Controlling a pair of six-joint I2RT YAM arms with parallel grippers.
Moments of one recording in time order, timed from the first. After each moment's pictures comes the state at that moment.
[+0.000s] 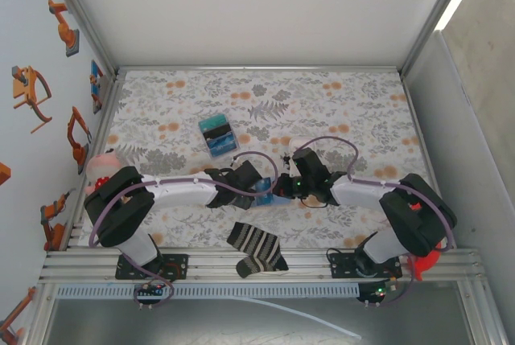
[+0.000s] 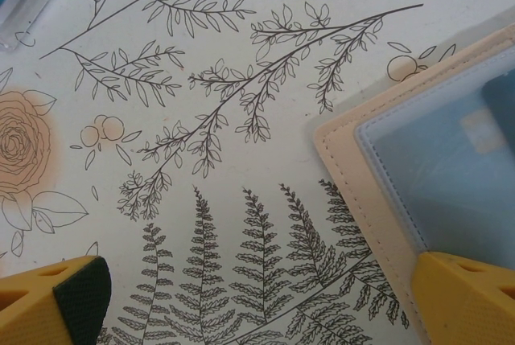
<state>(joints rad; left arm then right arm) -1.04 1.62 0.84 -0.49 -0.43 -0.48 0.69 1.47 0.56 0.05 -0.42 0.76</state>
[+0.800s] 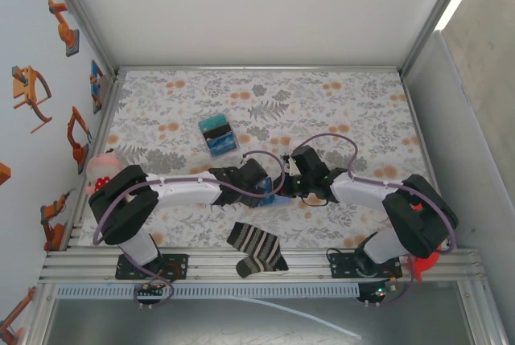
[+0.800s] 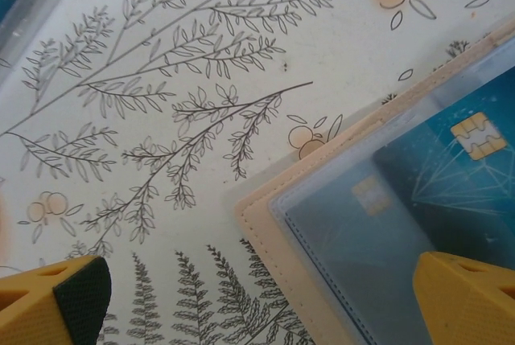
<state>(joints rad) -1.06 1.66 0.88 -0.39 -0.40 -0.41 0.69 1.46 0.60 -0.05 -0.41 0.72</state>
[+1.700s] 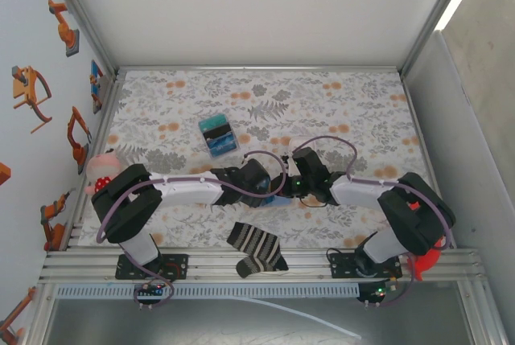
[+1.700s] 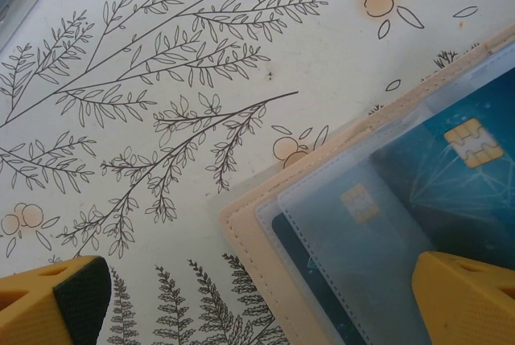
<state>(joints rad) -1.06 1.67 0.88 -0.36 -0.39 -0.41 0.68 1.47 0.56 0.09 -0.45 0.75</state>
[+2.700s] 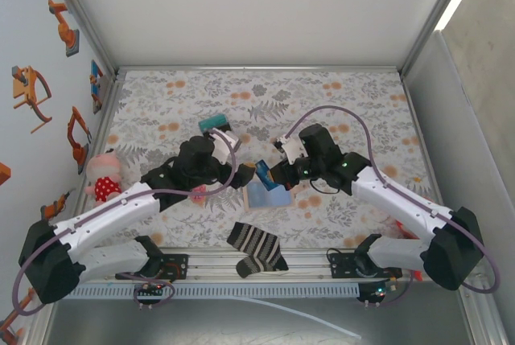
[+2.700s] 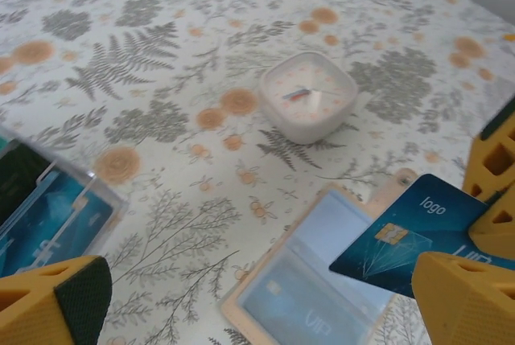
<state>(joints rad) -0.84 1.08 0.76 -0.22 0.05 -0.09 0.72 1.21 0.90 -0.46 -0.51 0.15</state>
